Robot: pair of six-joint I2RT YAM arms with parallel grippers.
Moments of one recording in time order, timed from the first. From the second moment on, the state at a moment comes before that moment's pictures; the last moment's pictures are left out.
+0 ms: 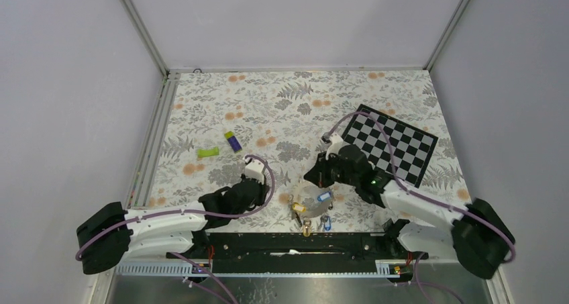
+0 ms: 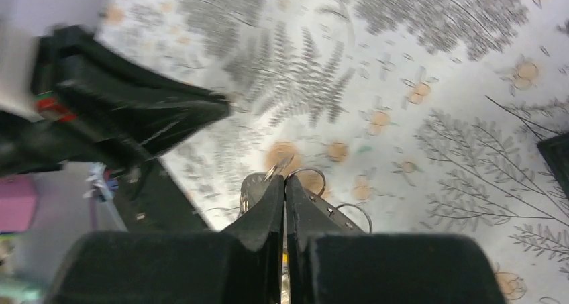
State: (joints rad) left arm -1.07 0.96 0.31 0.07 -0.43 -0.50; right arm 0.76 1.05 0.49 0.09 -0.27 0.55
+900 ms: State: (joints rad) left arm -1.06 1.01 0.37 -0.08 -0.62 -0.68; right arm 0.75 1.22 0.70 -0.11 0.02 0.42
